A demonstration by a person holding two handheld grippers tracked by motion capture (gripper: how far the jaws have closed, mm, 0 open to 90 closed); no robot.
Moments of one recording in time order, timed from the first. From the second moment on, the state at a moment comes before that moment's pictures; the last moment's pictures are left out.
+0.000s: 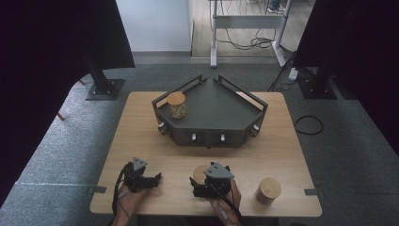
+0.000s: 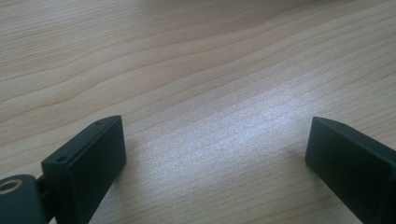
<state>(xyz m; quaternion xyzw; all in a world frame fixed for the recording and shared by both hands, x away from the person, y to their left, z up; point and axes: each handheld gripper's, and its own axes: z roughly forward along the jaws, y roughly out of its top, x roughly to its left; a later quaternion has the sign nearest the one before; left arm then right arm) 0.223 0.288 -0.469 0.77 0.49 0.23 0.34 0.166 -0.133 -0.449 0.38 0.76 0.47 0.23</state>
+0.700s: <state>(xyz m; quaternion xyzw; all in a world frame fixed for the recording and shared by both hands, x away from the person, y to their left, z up) 0.223 0.288 -0.469 0.77 0.49 0.23 0.33 0.167 -0.128 -0.467 0.38 0.77 0.45 0.24</state>
